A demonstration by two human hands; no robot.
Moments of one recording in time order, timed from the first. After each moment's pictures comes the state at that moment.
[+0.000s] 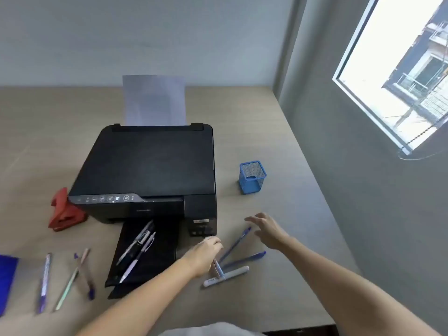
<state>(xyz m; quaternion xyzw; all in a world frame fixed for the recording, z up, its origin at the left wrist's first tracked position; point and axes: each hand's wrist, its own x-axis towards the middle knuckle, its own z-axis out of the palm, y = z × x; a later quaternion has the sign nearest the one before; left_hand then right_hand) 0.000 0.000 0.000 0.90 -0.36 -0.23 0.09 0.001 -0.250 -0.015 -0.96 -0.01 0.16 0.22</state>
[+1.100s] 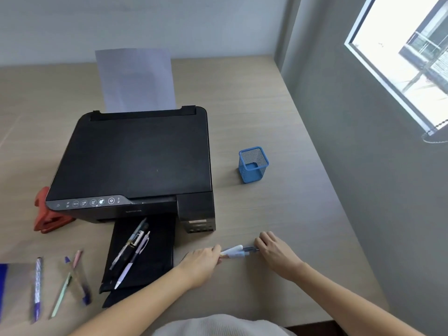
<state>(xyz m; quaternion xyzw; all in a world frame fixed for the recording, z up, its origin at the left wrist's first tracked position) -0.006 -0.002 0.015 0.89 -0.36 -0.26 0.03 -0.061 -0.251 -0.058 -0.98 -0.14 0.11 0.09</state>
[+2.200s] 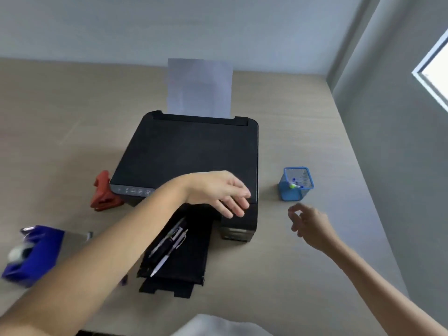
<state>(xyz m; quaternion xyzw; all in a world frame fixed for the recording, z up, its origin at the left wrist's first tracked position) 0.116 0.025 0.199 0.74 -0.10 -0.50 0.44 0.039 -0.230 0.070 -0.91 0.13 0.10 0.37</state>
